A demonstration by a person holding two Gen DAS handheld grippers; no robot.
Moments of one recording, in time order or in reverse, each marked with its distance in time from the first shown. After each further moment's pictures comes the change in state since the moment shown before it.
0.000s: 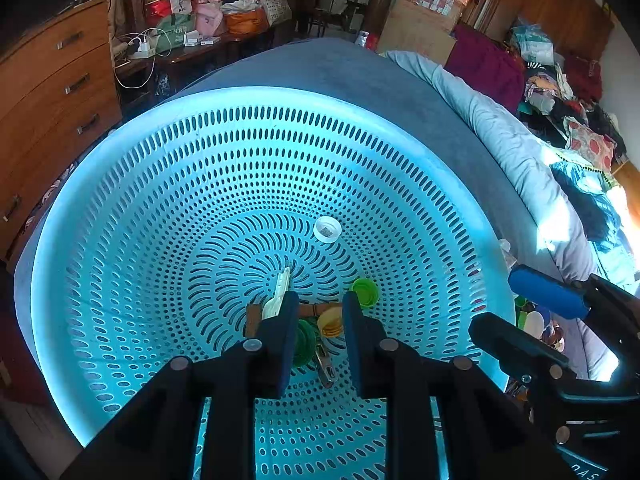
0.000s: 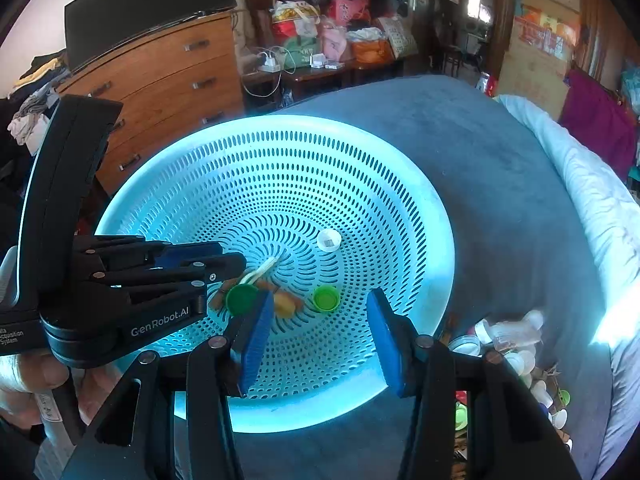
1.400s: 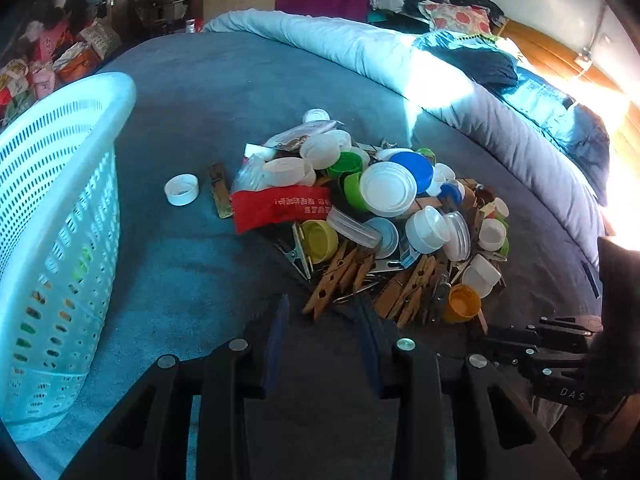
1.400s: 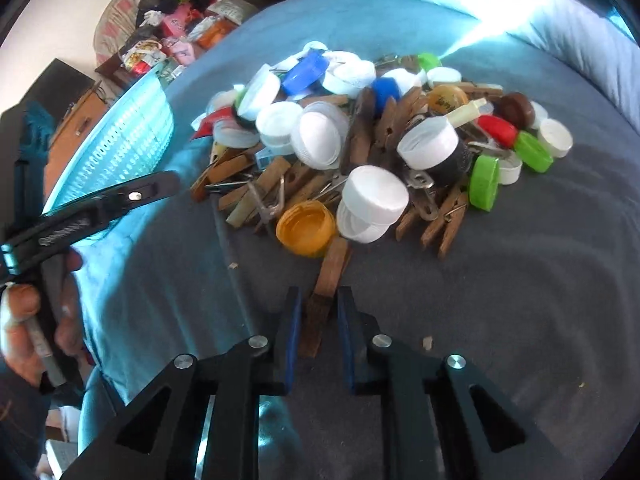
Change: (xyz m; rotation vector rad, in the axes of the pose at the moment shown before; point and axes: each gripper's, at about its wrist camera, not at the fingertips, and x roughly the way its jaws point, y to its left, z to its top) left arm 0.068 -0.196 -0.116 0.492 0.092 -0.256; right arm -0.027 -0.167 -0.277 0.627 0.068 0.033
